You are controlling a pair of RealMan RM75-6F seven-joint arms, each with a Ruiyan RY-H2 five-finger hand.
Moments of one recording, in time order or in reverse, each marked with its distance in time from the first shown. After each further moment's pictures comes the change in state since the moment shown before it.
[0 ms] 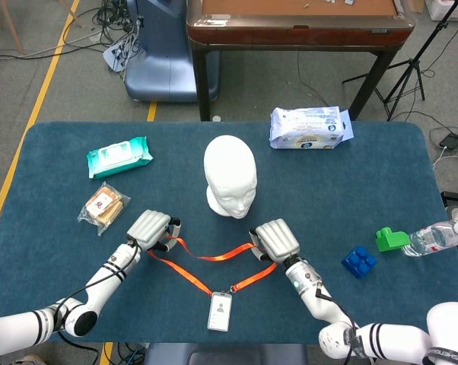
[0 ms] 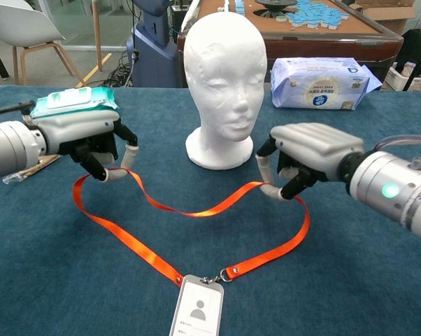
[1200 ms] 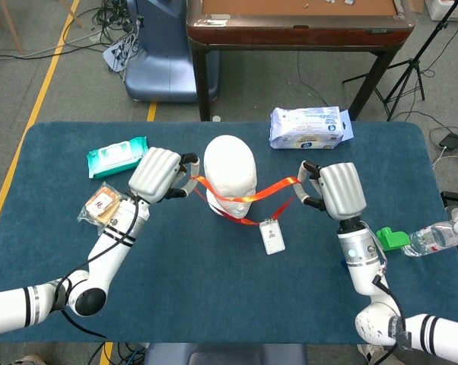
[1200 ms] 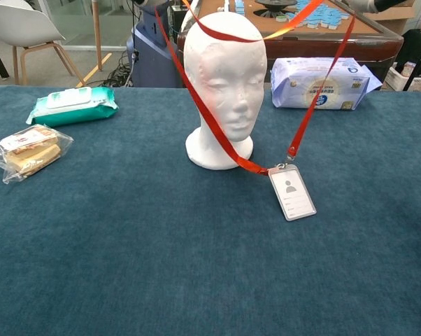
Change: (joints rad) left arm -0.198 0.166 -0.287 -0.251 -0.219 0.172 0.234; right arm -0.064 0.281 0.236 -0.158 -0.111 0.263 0.212
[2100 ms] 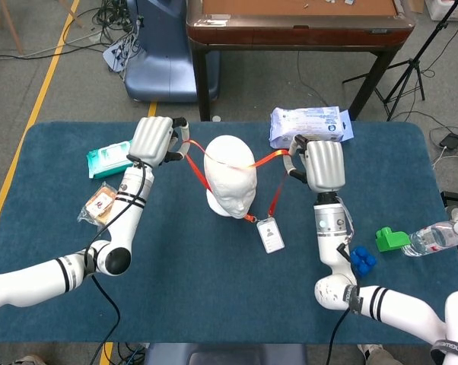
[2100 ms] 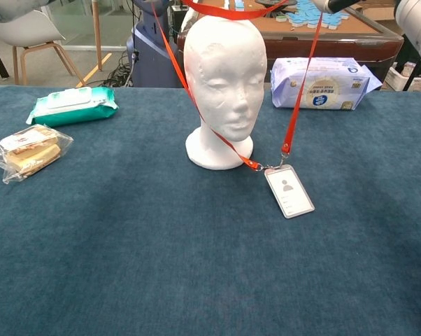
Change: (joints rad) left arm -0.150 -0.156 -0.052 0.384 -0.212 -0.059 -0.001; right arm 0.170 -0.242 0.126 0.286 0.198 0.006 -0.127
